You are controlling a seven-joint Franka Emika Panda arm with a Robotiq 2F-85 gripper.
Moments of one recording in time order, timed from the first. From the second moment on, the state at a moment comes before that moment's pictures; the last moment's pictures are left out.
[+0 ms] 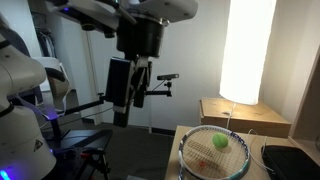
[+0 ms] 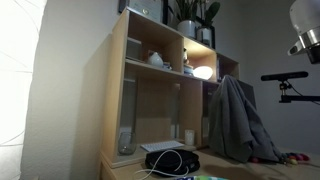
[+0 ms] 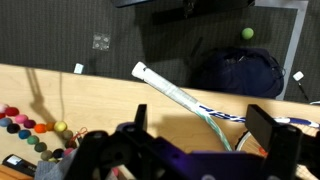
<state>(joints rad) -0.16 -0.28 -0.12 -2.31 -0.16 1.89 -0.03</state>
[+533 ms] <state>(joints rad) -0.16 -0.28 -0.12 -2.30 -0.16 1.89 -0.03</state>
